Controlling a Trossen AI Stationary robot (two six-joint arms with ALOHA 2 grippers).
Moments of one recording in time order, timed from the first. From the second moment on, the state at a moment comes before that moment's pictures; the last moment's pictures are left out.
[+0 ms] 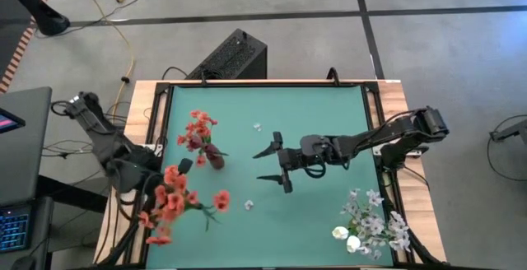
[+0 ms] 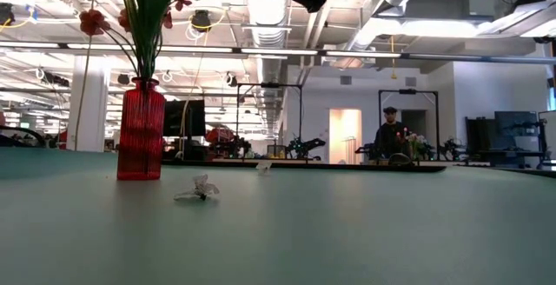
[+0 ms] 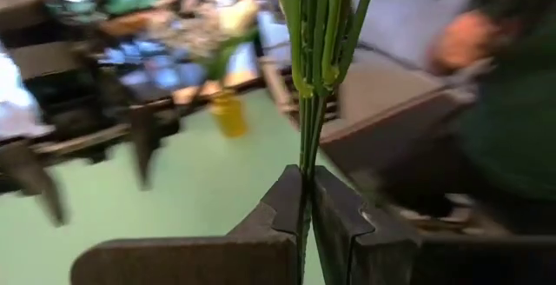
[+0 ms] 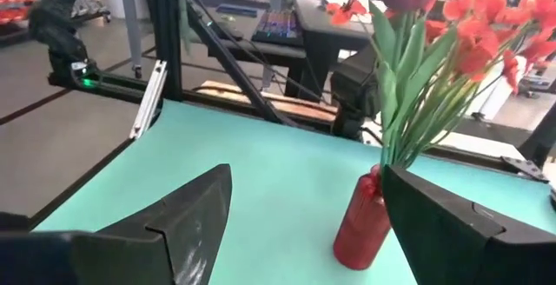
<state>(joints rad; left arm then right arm) -0.76 0.98 0.99 -0.30 -0.39 0.02 0.17 1.56 0.96 0.46 0.00 -0.13</state>
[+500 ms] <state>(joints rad) -0.83 0.96 0.92 -0.58 -0.51 -0.22 0.13 1.56 0.96 0.42 0.00 -0.13</state>
